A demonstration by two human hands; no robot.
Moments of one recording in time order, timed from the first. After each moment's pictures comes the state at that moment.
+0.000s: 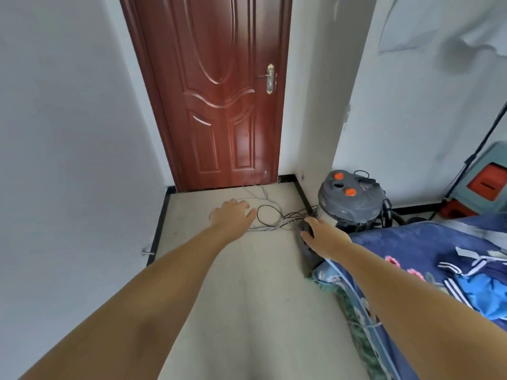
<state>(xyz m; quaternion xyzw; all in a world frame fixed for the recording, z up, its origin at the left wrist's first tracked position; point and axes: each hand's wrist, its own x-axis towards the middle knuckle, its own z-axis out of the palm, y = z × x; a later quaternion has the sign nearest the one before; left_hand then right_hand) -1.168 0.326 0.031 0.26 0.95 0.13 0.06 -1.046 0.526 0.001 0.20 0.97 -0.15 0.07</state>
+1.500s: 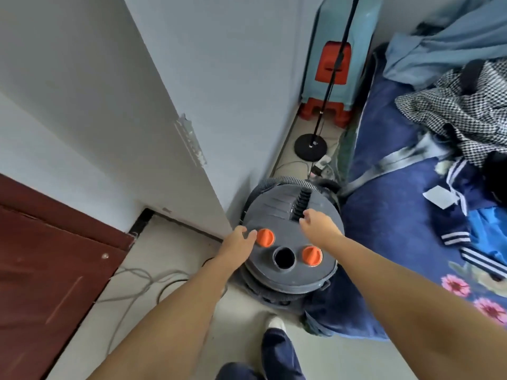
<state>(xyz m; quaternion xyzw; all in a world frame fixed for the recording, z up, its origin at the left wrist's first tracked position) -1.620 1.027 -0.196 0.46 0.76 0.07 0.45 -1.418 1.073 -0.184 0.69 0.61 -0.38 0.01</state>
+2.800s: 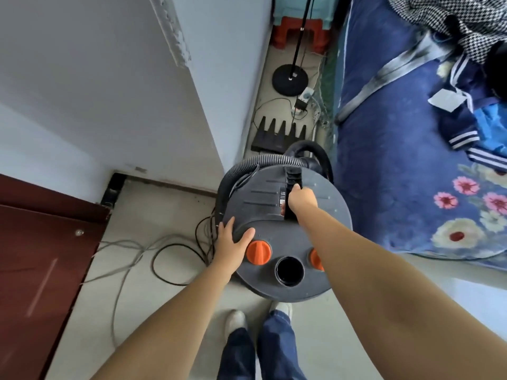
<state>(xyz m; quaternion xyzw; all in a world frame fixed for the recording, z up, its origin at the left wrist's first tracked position) -1.688 0.904 -0.332 0.43 0.71 0.17 0.54 -1.517 0.991 -0.302 0.81 0.17 -0.52 -0.20</state>
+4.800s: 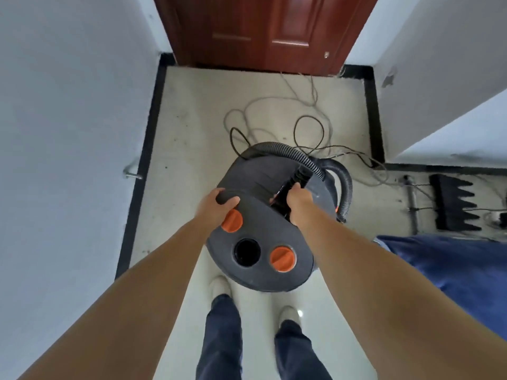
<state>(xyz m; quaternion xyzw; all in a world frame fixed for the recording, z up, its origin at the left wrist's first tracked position) -1.528 0.339 -0.295 -0.11 0.84 0.41 0.33 -1.511 0.525 -0.292 0.56 0.55 -0.60 0.16</state>
